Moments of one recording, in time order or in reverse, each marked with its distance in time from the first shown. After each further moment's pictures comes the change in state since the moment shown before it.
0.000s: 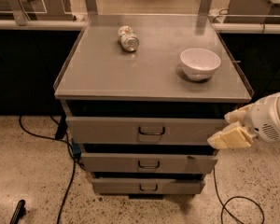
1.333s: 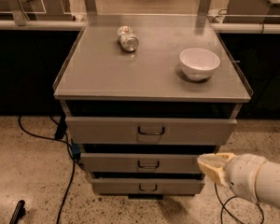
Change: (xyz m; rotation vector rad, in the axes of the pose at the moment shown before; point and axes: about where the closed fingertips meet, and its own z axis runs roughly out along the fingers) arm 0.053 0.054 0.073 0.075 -0.291 0.161
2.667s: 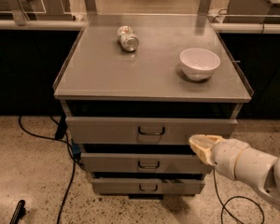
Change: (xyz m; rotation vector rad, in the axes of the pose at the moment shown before) arm -0.026 -0.037 0.052 0.084 -0.156 -0.010
